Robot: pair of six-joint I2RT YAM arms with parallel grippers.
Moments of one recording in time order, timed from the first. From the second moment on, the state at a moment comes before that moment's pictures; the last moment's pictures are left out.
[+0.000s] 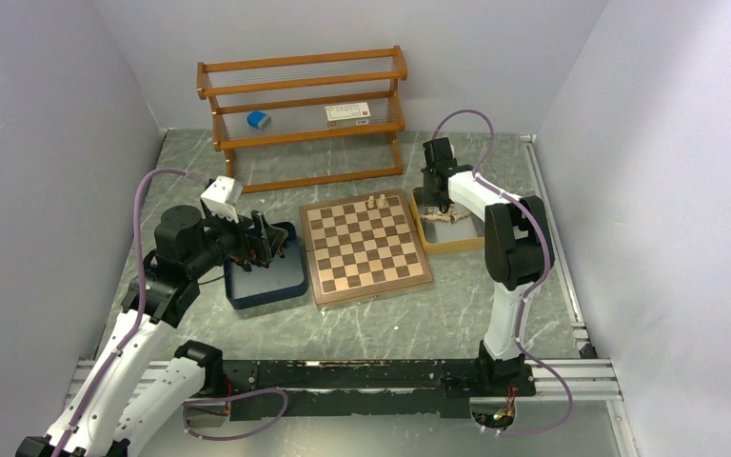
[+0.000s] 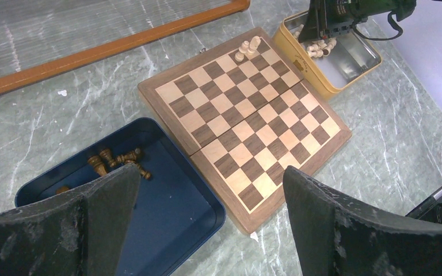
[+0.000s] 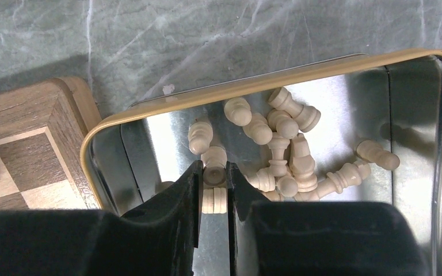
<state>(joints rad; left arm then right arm) -0.33 0.70 0.77 -0.37 0.22 -0.22 0.26 1.99 1.40 -0.40 0.21 0.21</state>
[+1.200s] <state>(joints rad) -0.33 0.70 0.77 -0.37 0.22 -0.22 0.43 1.91 1.57 -0.53 0.22 0.24</state>
